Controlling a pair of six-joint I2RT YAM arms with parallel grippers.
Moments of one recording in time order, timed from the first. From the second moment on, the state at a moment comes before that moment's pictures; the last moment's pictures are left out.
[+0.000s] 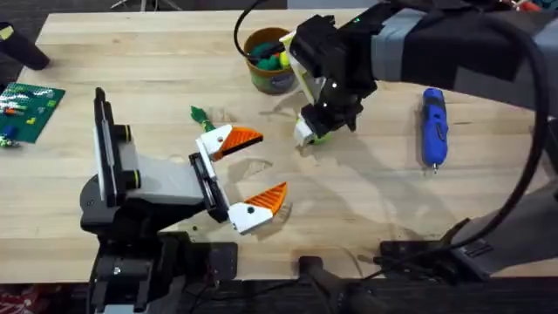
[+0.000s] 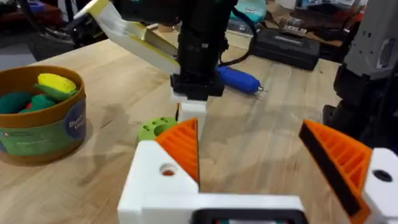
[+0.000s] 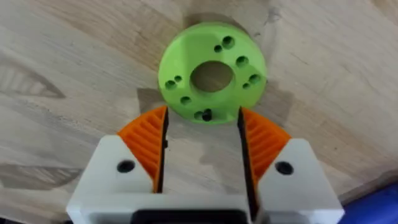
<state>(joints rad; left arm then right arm) 0.02 0.00 0.01 -0.11 1.15 -0.03 0.65 1.80 1.30 -0.99 0.05 0.13</state>
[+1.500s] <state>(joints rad) 0.02 0.00 0.01 -0.11 1.15 -0.03 0.65 1.81 1.30 -0.98 0.05 0.13</state>
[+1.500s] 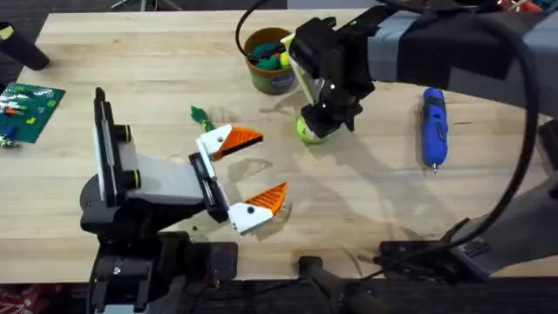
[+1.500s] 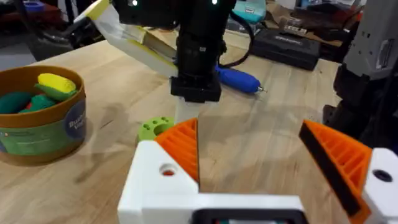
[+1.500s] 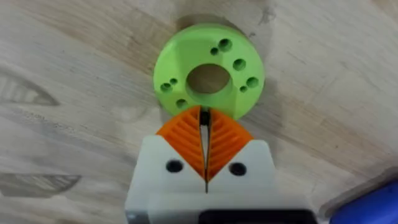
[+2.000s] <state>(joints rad) 0.02 0.00 0.01 -0.11 1.15 -0.03 0.65 1.81 1.30 -0.99 0.05 0.13</state>
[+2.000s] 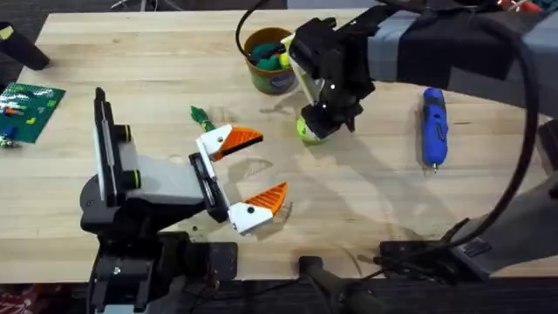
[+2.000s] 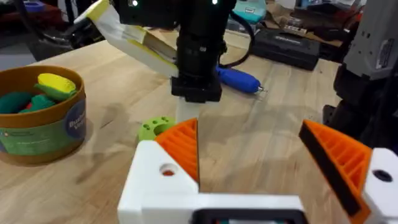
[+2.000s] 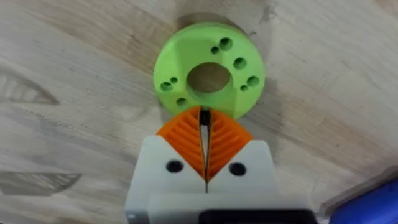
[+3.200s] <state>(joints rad) 0.02 0.00 0.01 -0.11 1.15 -0.03 0.83 1.70 1.98 -1.46 -0.06 -0.05</state>
